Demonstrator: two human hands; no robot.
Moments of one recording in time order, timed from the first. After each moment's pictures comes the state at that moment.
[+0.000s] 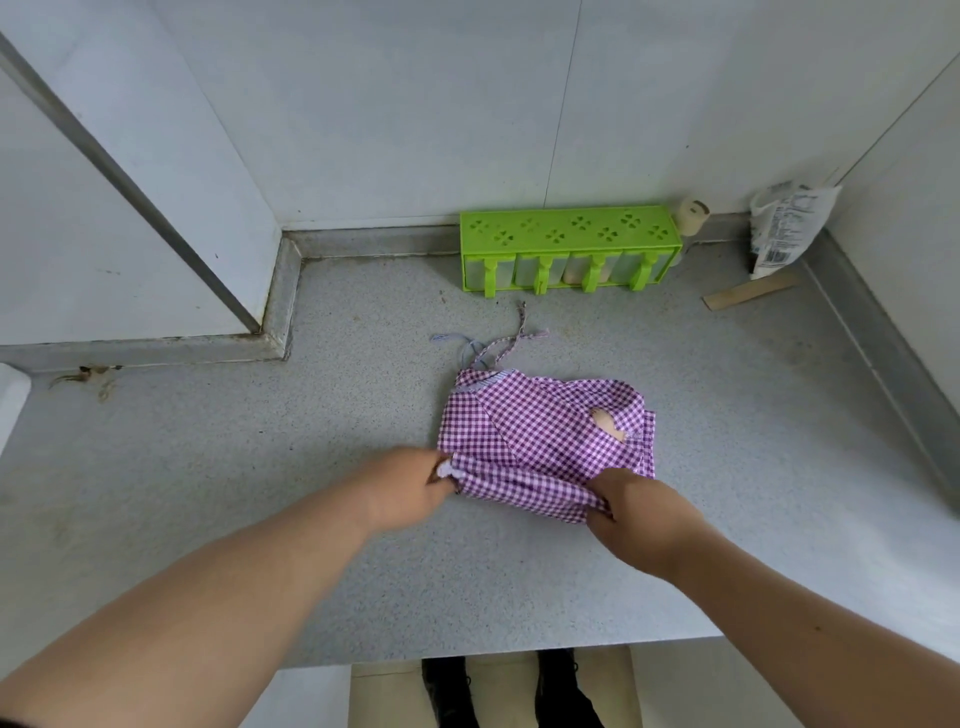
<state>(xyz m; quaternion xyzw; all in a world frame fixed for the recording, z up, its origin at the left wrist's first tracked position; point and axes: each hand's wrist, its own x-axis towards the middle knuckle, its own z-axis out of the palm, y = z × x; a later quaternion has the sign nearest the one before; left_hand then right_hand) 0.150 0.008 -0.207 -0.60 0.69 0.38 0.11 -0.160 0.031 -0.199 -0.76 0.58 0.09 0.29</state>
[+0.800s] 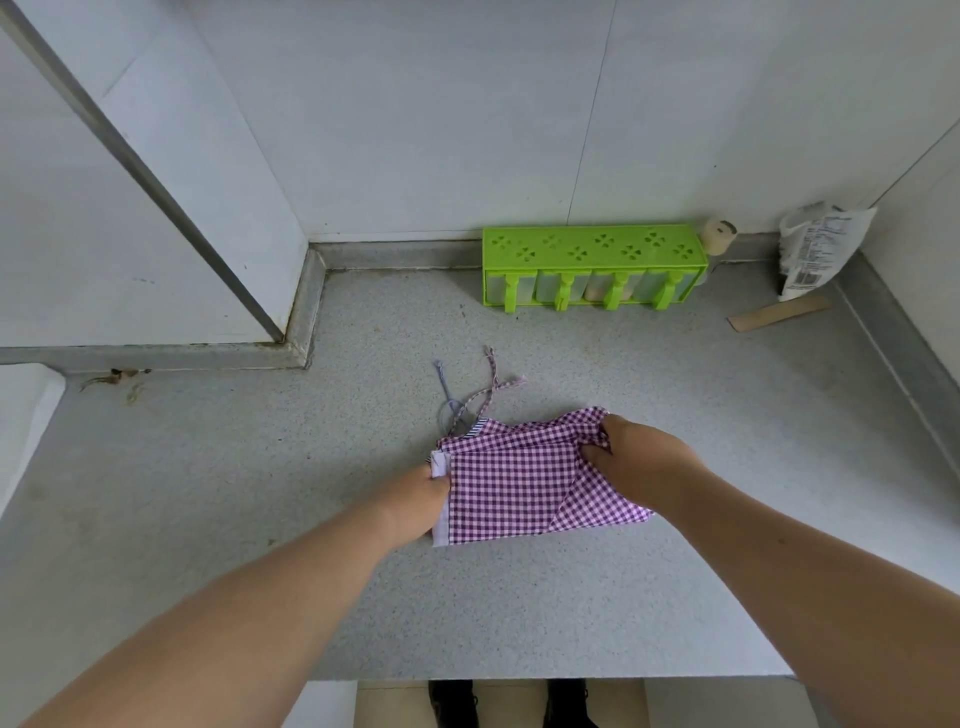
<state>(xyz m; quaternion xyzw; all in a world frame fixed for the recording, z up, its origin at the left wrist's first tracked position) 0.143 0.011 -0.224 -0.74 0.46 0.50 0.01 -0.137 -0.055 -0.196 -0.69 0.65 0.15 0.26</state>
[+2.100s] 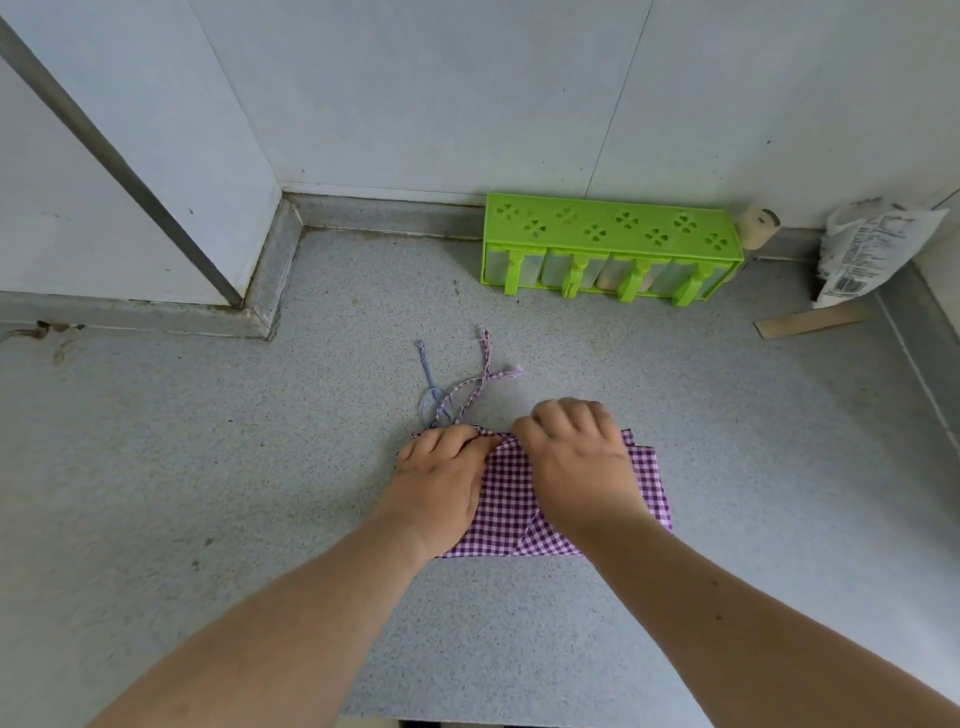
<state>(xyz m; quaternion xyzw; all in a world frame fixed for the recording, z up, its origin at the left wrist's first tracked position) 0.107 -0.006 -0.285 -0.64 0.74 0.20 -0.04 -0.080 -0.046 -0.229 -0.86 0.51 0.05 0.04</state>
